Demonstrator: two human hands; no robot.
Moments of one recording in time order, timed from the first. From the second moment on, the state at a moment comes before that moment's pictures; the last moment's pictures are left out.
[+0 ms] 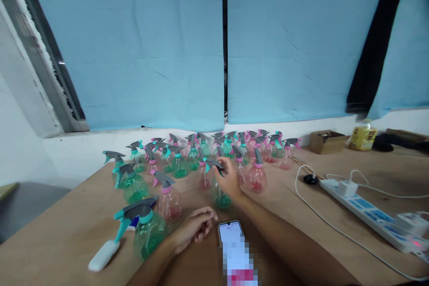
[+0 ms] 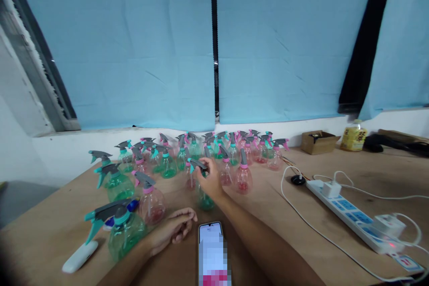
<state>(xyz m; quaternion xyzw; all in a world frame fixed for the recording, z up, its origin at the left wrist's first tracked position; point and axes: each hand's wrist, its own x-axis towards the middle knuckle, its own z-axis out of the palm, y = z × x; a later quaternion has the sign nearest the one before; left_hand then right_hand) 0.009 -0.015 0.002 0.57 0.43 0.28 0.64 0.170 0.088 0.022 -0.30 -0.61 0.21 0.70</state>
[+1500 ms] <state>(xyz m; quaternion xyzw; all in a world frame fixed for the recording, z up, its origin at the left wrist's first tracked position) 0.009 -0.015 0.003 0.57 0.44 0.29 0.63 0.181 0.107 0.024 -0.22 -0.68 0.50 0.48</state>
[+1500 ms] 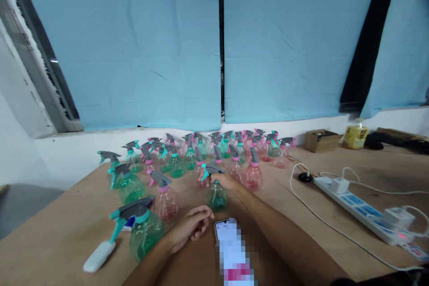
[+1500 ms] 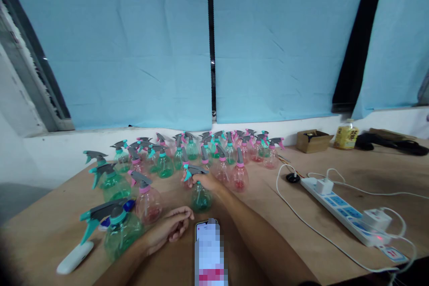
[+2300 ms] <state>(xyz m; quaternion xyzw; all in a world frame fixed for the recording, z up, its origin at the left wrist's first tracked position) 0.009 -0.015 0.003 0.57 0.44 0.28 0.64 0.176 0.100 0.031 -0.18 -0.67 0.54 0.47</state>
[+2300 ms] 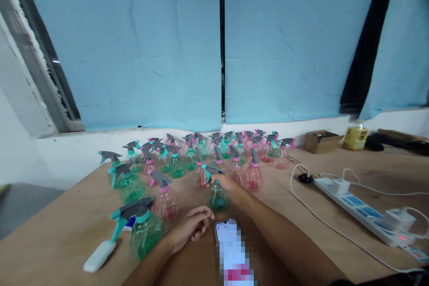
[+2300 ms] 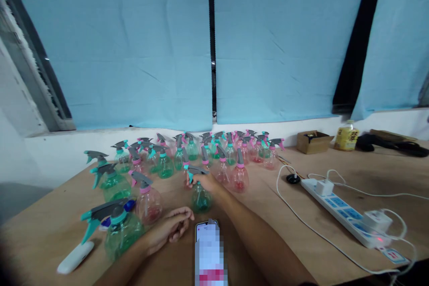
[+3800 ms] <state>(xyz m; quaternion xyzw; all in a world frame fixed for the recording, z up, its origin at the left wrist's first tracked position) 0.009 -0.014 0.000 0.57 0.43 0.28 0.64 0.147 0.084 0.011 -0.22 -0.78 0.39 0.43</state>
